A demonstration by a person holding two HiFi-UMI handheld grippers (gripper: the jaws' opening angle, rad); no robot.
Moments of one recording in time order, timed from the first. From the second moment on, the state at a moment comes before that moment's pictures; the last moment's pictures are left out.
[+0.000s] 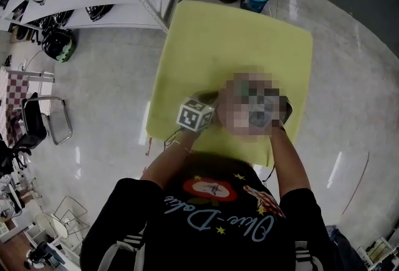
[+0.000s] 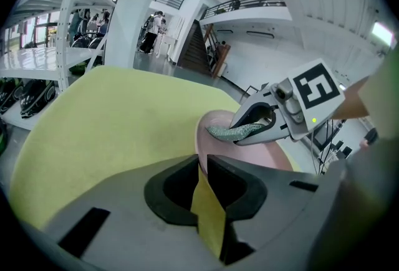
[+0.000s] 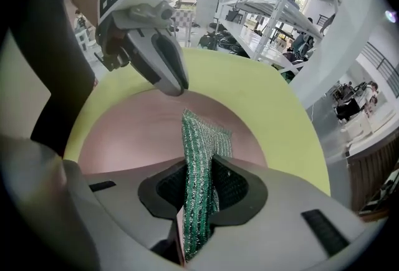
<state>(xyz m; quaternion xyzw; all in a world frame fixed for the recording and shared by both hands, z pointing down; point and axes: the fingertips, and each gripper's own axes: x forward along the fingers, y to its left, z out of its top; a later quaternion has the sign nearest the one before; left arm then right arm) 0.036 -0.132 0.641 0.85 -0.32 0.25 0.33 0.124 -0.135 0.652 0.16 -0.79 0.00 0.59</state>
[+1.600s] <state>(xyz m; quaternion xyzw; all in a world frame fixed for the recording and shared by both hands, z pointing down) 0.034 -0.130 0.641 0.85 -0.32 0.26 0.33 0.080 -0.001 0.649 0.09 -0.81 0.20 0.55</state>
